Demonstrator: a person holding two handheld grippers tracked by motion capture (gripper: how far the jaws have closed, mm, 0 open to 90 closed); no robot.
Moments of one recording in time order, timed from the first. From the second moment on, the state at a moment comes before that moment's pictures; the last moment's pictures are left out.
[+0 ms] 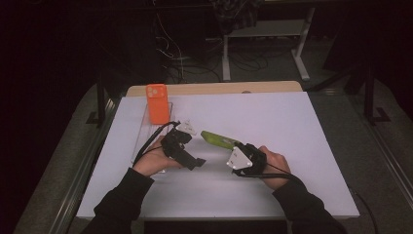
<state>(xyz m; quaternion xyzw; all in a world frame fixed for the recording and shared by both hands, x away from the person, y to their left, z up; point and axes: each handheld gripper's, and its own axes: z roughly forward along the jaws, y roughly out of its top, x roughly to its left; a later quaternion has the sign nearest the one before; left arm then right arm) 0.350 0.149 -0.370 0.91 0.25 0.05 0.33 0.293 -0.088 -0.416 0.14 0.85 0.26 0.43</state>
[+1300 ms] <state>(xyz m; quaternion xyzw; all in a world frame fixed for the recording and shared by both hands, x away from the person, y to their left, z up) 0.356 0.155 -0.370 0.89 0.29 0.06 0.35 0.321 -0.115 -0.408 0.38 0.80 0.43 0.16</state>
